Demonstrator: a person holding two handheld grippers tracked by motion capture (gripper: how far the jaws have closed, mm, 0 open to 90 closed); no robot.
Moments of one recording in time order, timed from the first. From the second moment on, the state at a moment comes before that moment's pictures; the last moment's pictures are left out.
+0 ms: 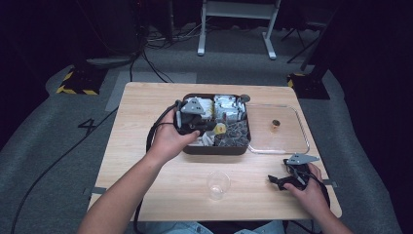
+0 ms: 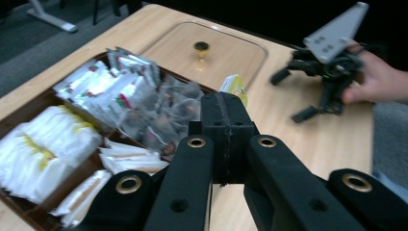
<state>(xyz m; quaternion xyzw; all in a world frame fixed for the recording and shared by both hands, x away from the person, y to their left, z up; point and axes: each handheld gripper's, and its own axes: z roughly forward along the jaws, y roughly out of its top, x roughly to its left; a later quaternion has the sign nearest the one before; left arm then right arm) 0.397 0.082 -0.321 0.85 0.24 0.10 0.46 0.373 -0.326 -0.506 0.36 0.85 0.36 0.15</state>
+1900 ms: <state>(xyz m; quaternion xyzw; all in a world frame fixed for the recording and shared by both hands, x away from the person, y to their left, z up) 0.314 0.055 -0.405 0.87 0.17 0.04 0.46 0.373 -0.326 -0.506 0.36 0.85 0.36 0.15</state>
